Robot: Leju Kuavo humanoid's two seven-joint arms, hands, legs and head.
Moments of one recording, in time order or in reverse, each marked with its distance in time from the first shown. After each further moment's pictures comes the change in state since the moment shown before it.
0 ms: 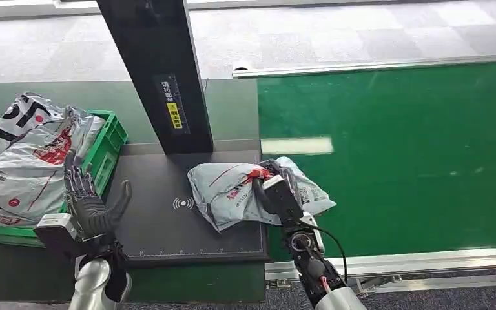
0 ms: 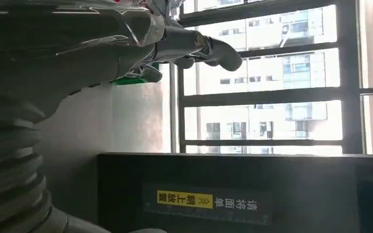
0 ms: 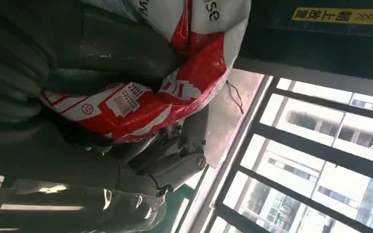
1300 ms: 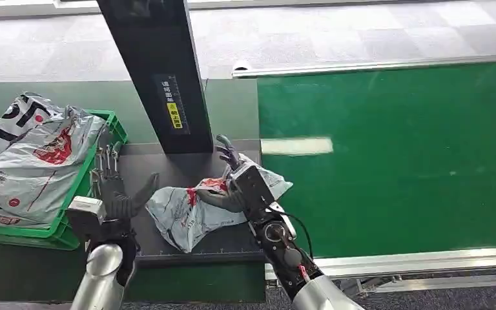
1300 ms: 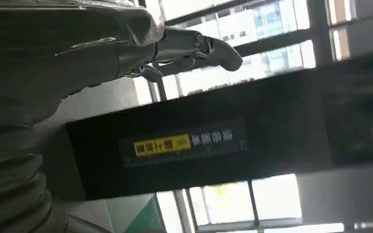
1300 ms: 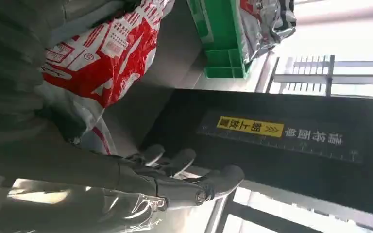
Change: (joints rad) left arm -0.095 0.031 -0.109 0.035 -0.189 -0.125 0.050; right arm -0.079 0.079 0.150 0.039 -0.217 0.196 0.033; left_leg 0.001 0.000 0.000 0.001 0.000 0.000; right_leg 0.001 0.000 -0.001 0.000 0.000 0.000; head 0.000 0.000
